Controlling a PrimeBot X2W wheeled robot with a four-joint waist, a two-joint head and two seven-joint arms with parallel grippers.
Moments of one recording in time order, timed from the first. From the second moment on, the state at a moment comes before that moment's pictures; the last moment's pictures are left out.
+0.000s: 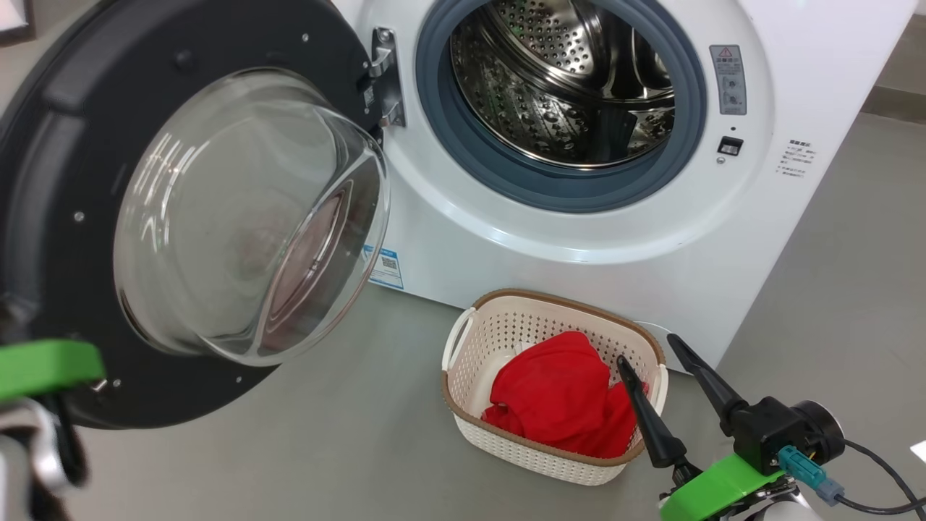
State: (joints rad) left arm -0.33 0.28 0.10 0.03 -0.26 0.31 -0.23; right arm -0.07 -0.08 0.17 0.23 0.17 0.13 -0.26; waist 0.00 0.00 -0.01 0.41
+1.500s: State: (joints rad) left arm -0.80 0.29 0.50 0.79 -1.00 0.07 0.40; right arm -0.07 -0.09 0.17 0.25 0.17 0.13 -0.26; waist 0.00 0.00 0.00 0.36
